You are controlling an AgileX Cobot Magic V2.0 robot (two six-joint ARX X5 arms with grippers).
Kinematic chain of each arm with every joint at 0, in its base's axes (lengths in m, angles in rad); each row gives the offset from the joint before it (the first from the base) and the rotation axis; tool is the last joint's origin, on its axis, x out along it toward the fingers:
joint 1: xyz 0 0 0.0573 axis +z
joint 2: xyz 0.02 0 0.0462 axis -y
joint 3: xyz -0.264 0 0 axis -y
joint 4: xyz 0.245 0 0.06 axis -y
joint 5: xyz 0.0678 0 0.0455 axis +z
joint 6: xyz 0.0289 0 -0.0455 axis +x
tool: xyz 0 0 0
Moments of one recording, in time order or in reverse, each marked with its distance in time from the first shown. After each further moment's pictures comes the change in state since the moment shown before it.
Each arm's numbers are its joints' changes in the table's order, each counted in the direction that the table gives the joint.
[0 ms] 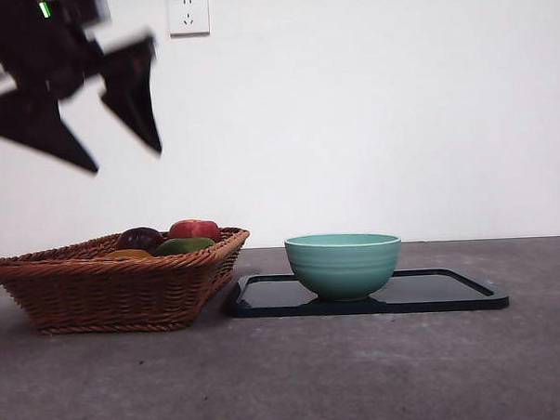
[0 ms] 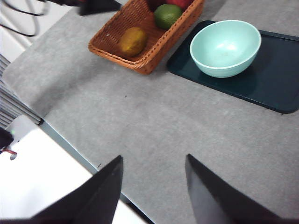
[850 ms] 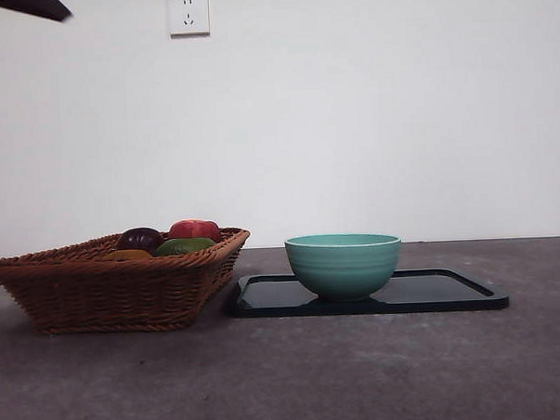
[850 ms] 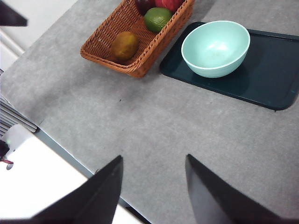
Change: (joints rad) left arm -0.009 0.407 0.000 -0.389 -0.502 0.134; right arm 0.000 0.000 0.000 0.006 -0.027 0.045
